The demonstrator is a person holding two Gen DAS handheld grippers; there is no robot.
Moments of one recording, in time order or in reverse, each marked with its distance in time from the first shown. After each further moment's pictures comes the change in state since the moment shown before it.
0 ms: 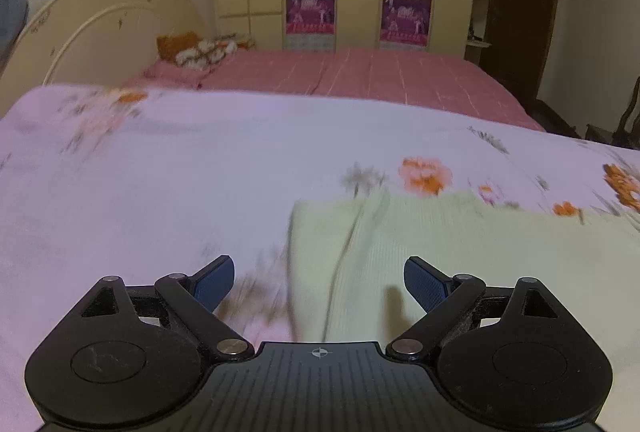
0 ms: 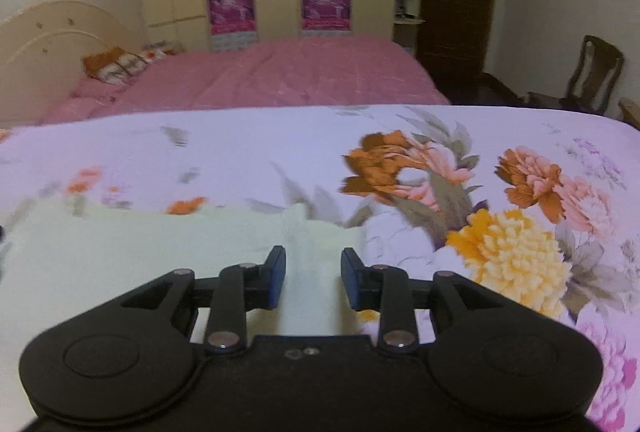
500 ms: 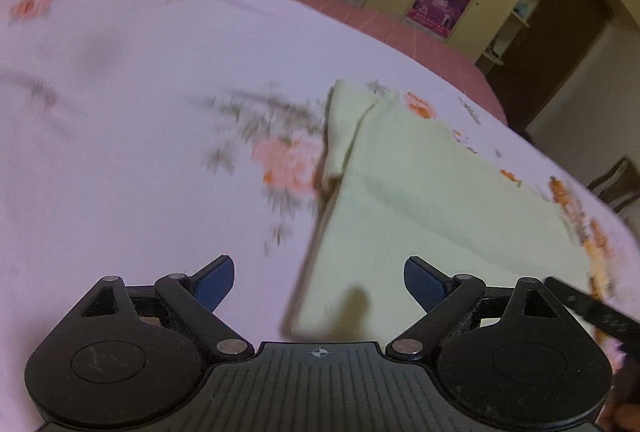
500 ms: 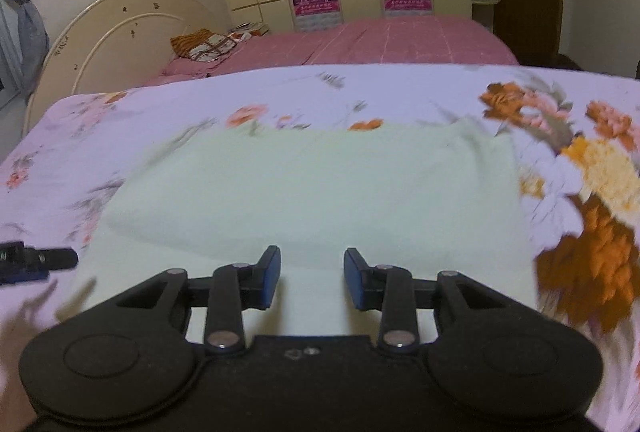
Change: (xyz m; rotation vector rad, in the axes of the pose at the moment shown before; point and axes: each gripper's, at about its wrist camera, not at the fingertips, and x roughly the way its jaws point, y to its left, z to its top) left arm -0.092 0.056 -0.100 -0.366 0.170 -0.155; right arm -0.053 0.085 -0.059 -0.014 0.073 0.215
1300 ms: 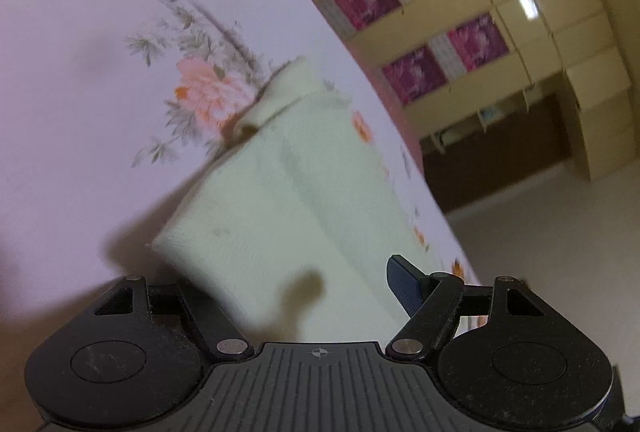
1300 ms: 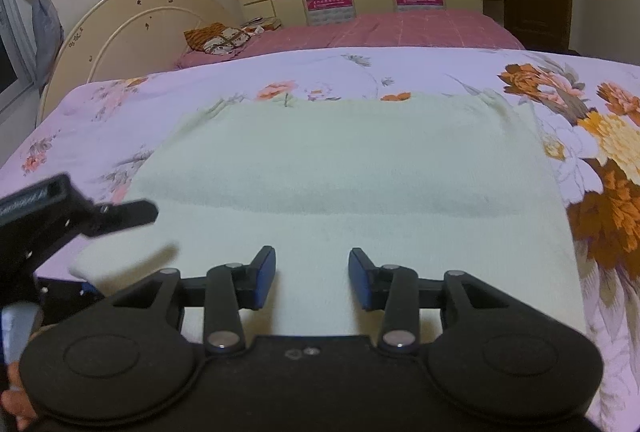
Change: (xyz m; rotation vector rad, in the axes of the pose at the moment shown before) left arm 0.068 -0.020 -0.029 -0.410 -0.098 -0.314; right arm 0.003 0.017 -0.021 -0.015 0.002 0.020
